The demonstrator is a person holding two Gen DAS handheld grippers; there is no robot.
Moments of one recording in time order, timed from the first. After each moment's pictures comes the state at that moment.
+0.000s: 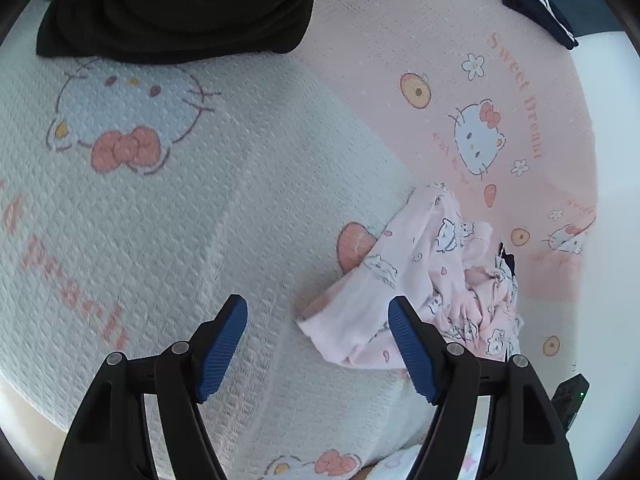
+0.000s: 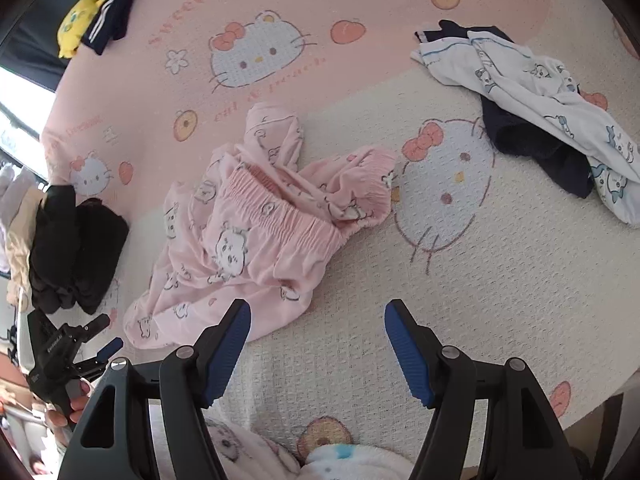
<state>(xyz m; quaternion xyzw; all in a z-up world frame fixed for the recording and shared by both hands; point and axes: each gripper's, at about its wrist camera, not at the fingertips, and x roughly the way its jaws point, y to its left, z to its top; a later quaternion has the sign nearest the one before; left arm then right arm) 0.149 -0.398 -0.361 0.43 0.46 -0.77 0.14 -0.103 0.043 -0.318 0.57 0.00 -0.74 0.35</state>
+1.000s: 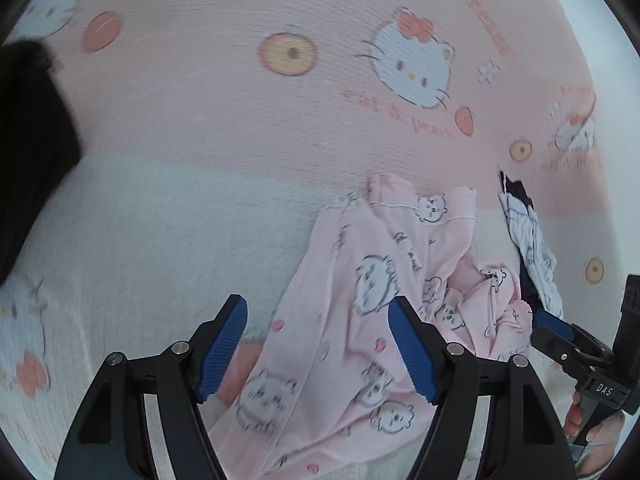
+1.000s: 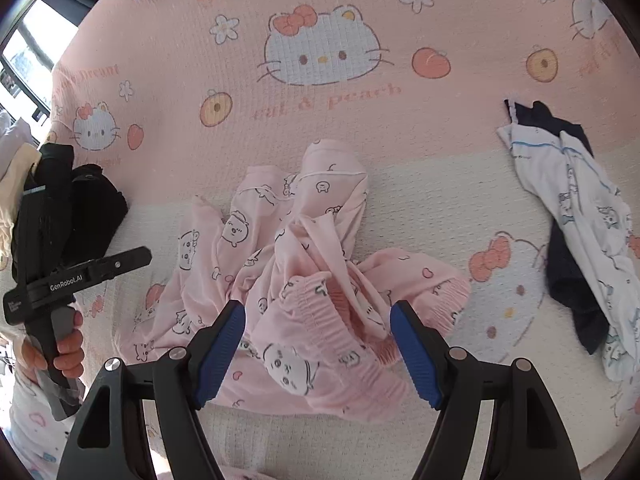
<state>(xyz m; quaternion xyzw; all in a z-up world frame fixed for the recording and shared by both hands) -0.014 -0.358 -0.332 0.53 0.27 -0.81 0.05 -0.140 -0.059 -0.297 0.55 0.12 -0.72 0.40</state>
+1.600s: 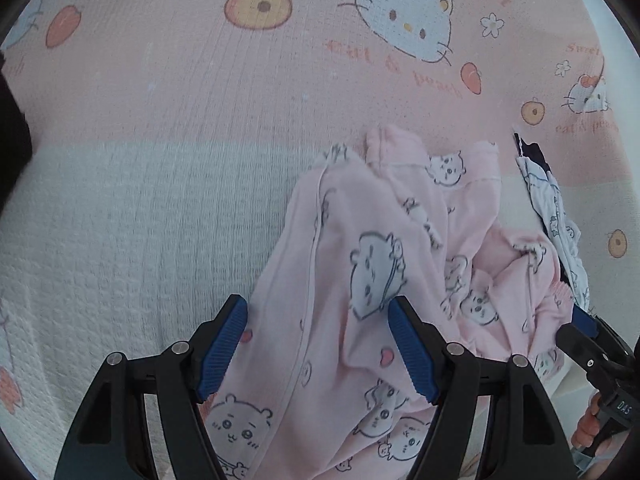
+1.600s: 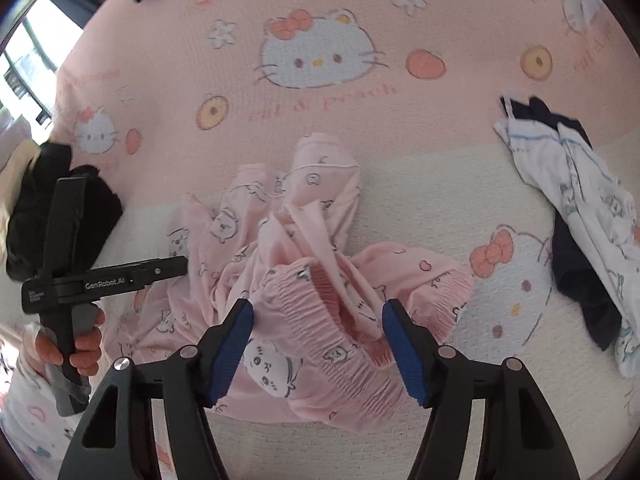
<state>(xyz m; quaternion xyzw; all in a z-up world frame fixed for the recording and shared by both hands) -0.029 -0.335 -0.372 0.56 0.24 -0.79 0.04 -0.128 -0.042 -0.320 0.52 0.12 -0.75 0.40</state>
